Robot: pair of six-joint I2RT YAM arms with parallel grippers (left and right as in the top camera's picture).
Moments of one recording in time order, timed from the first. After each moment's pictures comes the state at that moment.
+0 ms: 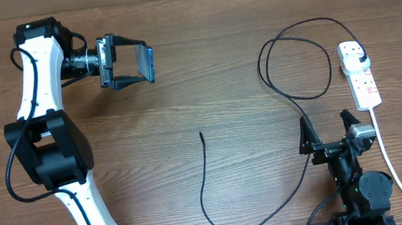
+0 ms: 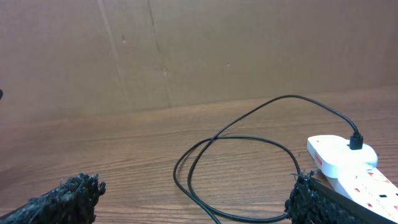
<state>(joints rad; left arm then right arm) 0.15 2.26 2.07 -1.68 1.30 -0.59 0.00 0.01 0.02 -0.03 -0.11 0.15</state>
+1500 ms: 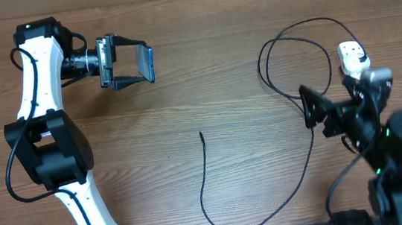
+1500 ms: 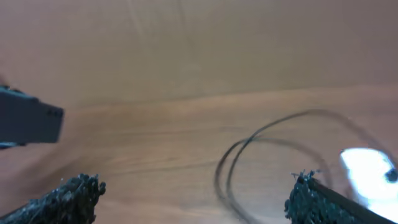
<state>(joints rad) 0.15 2.26 2.07 -1.69 1.30 -0.59 0.00 0.64 0.75 -0.40 -0.28 0.18</state>
